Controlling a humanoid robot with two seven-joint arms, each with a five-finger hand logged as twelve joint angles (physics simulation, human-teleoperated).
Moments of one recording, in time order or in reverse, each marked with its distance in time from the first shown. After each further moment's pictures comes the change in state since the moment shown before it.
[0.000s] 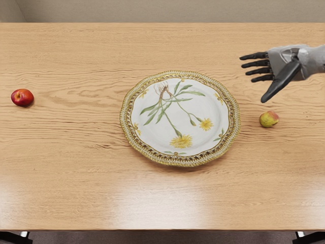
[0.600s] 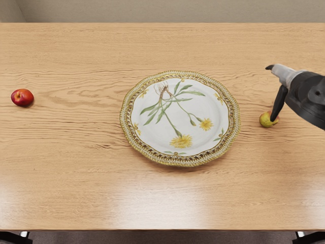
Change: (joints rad) left arm 0.000 0.000 0.000 0.000 0.000 0.000 0.000; right arm 0.485 0.203 -0.984 0.338 -0.424 -0.916 0.000
